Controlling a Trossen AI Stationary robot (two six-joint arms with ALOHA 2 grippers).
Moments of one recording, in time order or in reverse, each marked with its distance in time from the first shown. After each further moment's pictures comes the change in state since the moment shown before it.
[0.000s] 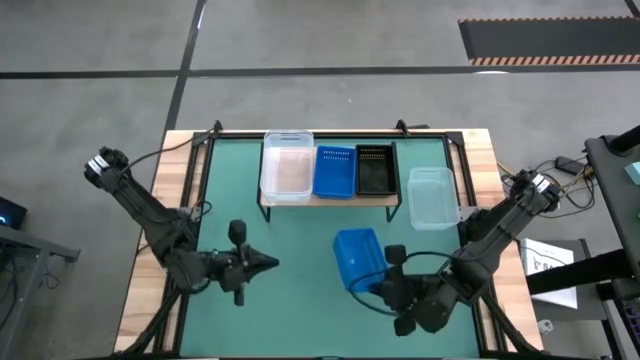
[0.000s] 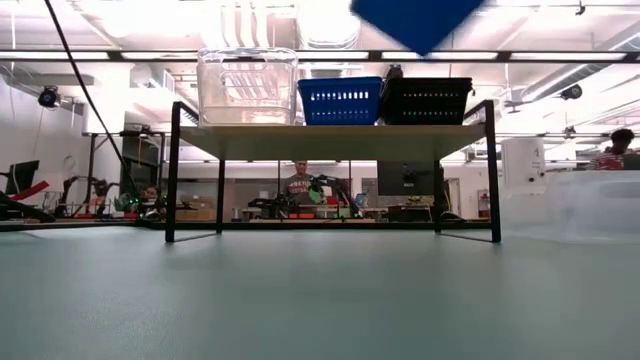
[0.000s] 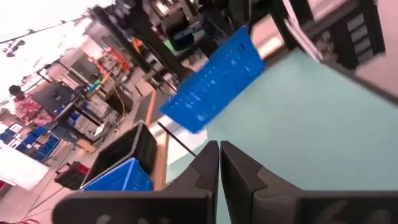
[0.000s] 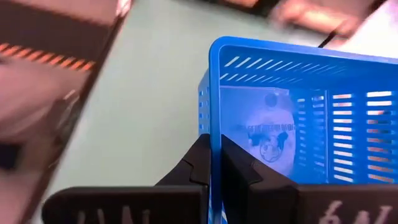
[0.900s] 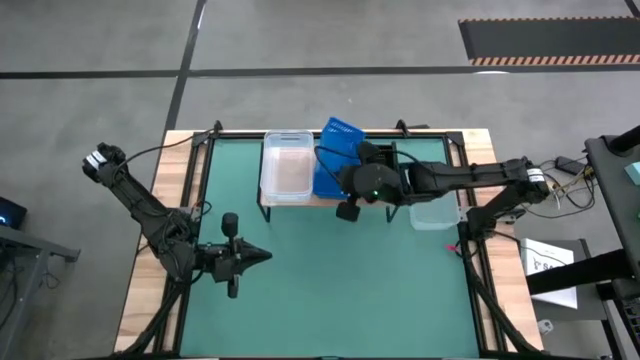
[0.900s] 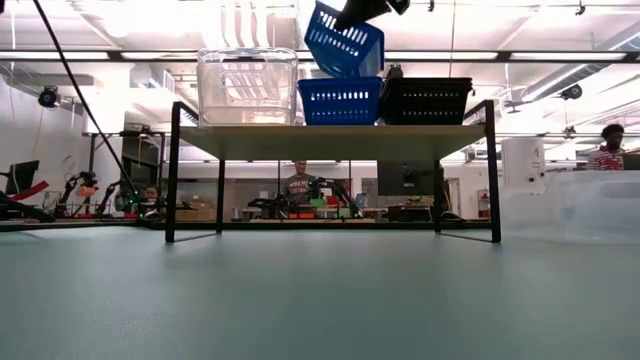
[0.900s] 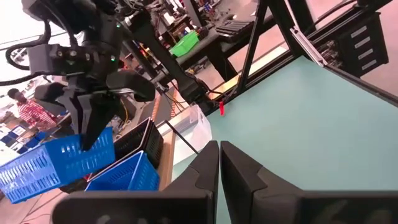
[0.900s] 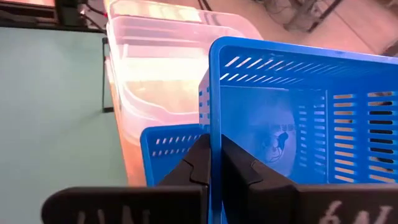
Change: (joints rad) left arm 0.000 -0.123 -0.128 0.081 0.000 0.027; right arm -0.670 0.005 0.111 0.104 -0.057 -0.350
